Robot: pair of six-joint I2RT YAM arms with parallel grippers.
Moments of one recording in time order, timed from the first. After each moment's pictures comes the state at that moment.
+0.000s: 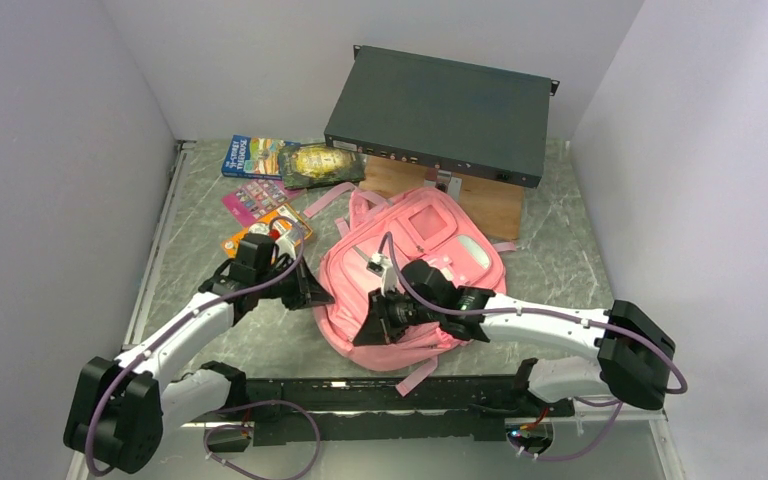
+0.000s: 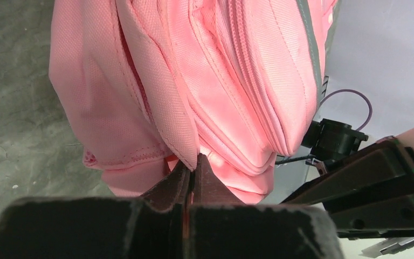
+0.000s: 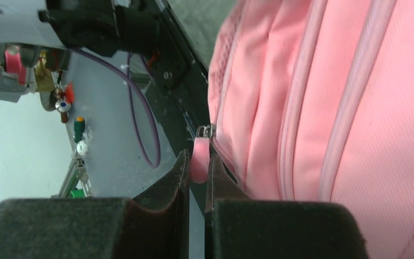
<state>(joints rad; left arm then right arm) -0.35 1.06 0.54 -0.26 0.60 -0.73 1.05 1.24 0.65 0.02 -0.40 0.70</state>
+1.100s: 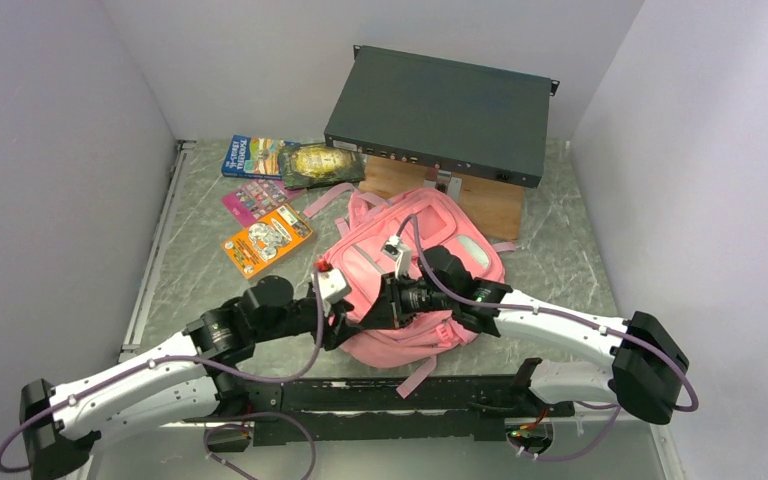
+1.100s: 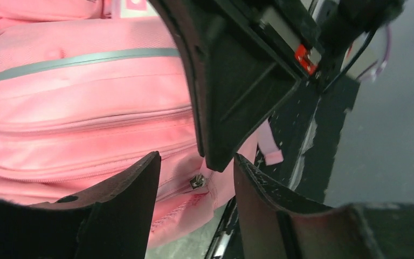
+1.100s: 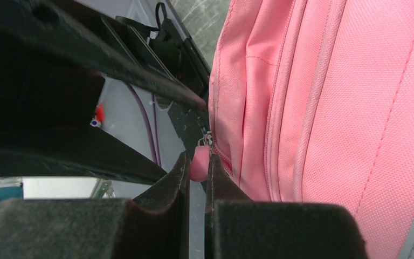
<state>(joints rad) -0.97 0.66 0.55 -0.22 0.18 -0.16 0.95 1.18 0.67 0.05 -0.48 0.73</state>
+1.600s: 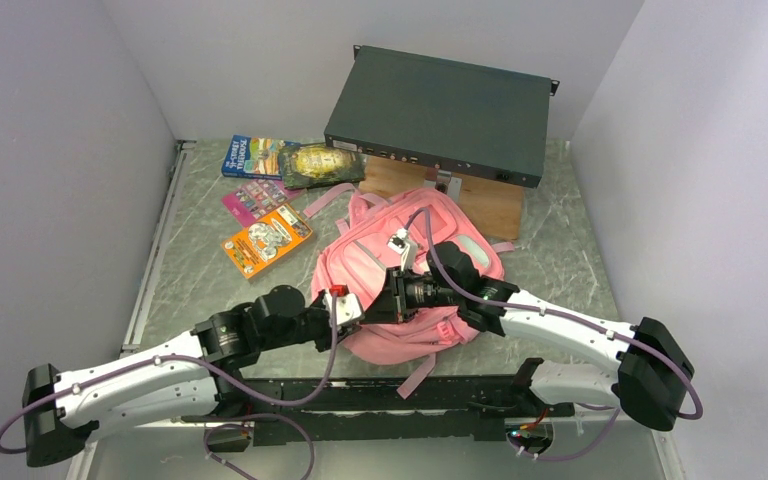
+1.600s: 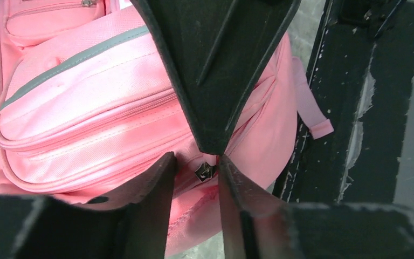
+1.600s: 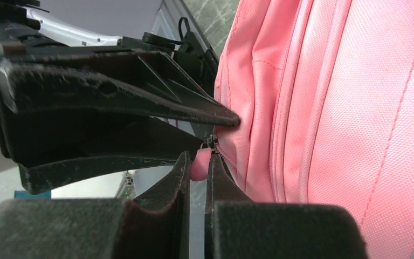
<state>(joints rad) -1.10 0.72 0.55 -0.23 0.06 0.15 0.91 1.14 0.66 0.09 -0.53 0.82</state>
